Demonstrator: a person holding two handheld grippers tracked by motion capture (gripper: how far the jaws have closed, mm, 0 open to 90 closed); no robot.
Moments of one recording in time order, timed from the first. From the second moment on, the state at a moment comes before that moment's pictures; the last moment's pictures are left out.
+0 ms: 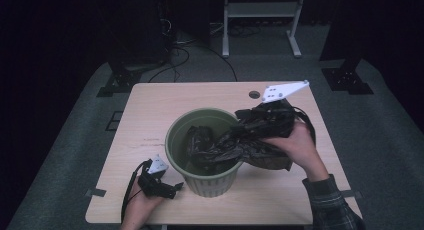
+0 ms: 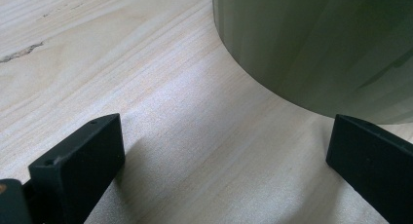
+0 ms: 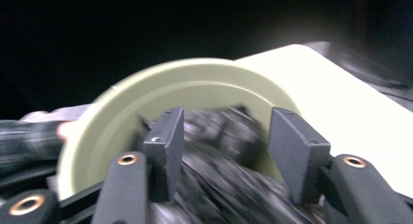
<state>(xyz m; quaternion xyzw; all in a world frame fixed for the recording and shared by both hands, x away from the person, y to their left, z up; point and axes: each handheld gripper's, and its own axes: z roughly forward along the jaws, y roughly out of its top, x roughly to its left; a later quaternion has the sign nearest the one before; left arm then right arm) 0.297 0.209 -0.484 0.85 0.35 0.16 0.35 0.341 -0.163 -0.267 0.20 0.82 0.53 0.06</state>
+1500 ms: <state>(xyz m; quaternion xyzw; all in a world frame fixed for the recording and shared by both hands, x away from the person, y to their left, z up) 0.263 0.239 -0.332 0.85 0.18 0.10 0.49 0.357 -0.190 -0.301 0.23 0.83 0.51 0.02</state>
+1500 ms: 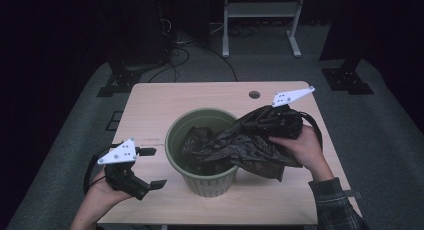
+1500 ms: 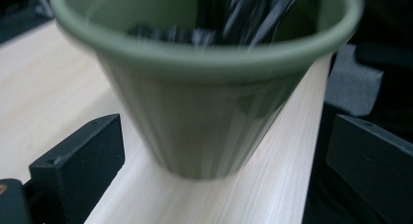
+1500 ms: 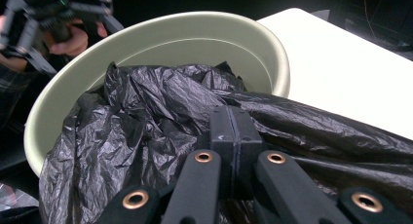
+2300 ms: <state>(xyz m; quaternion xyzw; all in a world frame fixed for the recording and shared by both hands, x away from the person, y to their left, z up) 0.315 0.162 -0.286 0.85 0.13 0.09 0.51 0.358 -0.148 -0.290 0.19 0.83 0.52 0.01</state>
